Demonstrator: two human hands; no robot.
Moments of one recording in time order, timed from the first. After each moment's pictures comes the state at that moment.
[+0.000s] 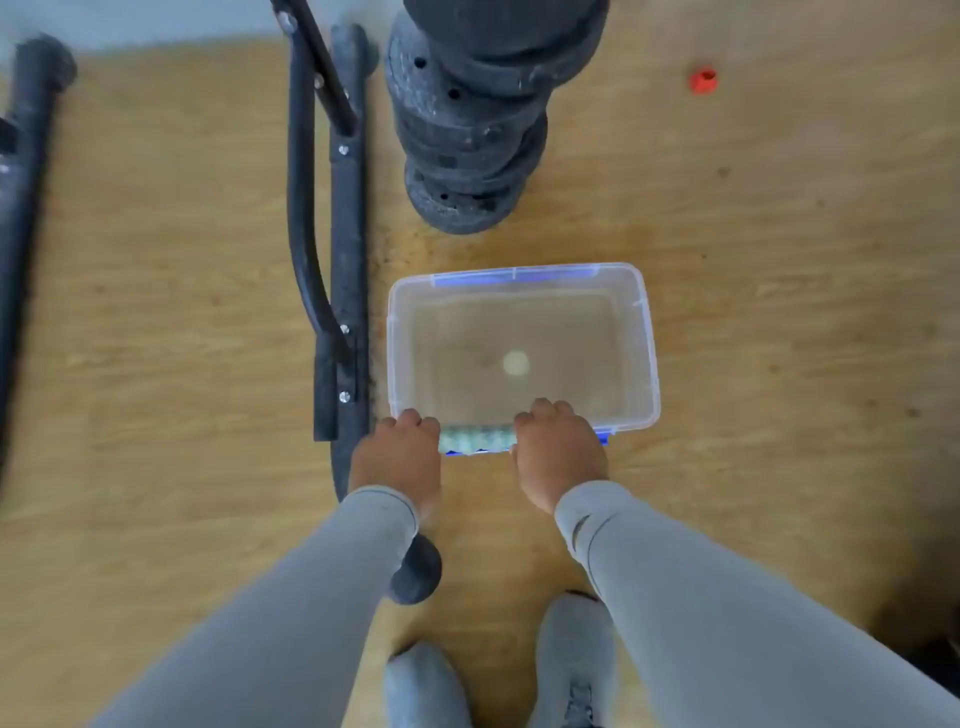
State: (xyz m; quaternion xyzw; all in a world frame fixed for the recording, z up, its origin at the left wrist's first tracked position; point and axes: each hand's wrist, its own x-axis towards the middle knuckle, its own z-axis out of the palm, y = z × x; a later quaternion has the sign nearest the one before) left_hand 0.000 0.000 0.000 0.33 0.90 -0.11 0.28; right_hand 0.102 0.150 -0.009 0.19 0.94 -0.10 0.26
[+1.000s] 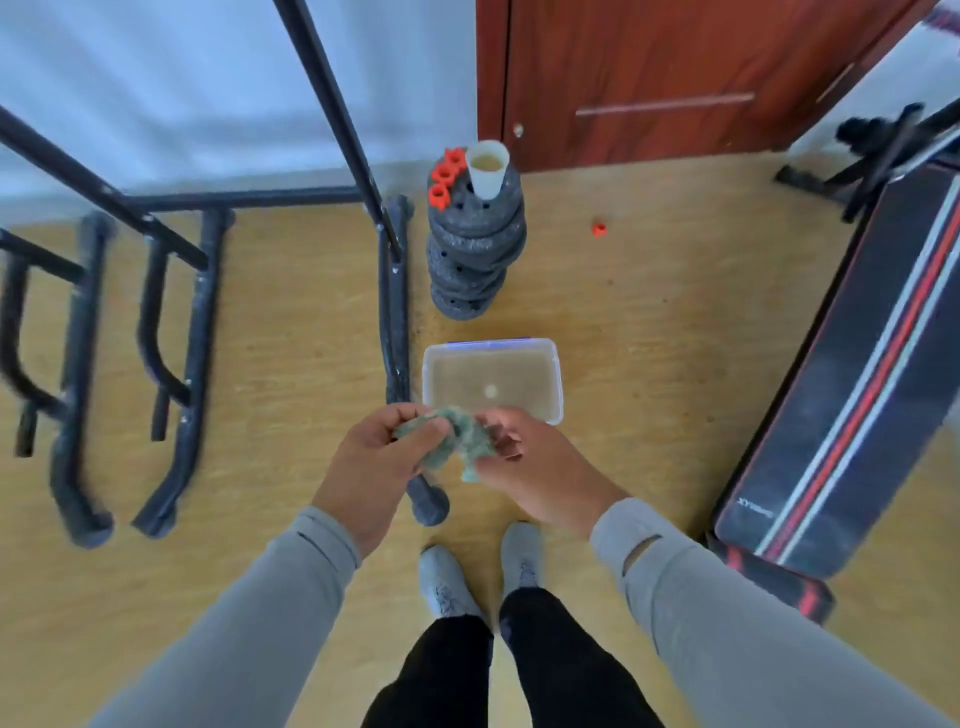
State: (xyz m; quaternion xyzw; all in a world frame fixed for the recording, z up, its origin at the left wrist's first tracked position) left_hand 0.059 -0.034 0.544 -0.03 0.69 0.58 0.43; right_hand 0.169 0.130 0.531 0.28 0.70 -0.63 0.17
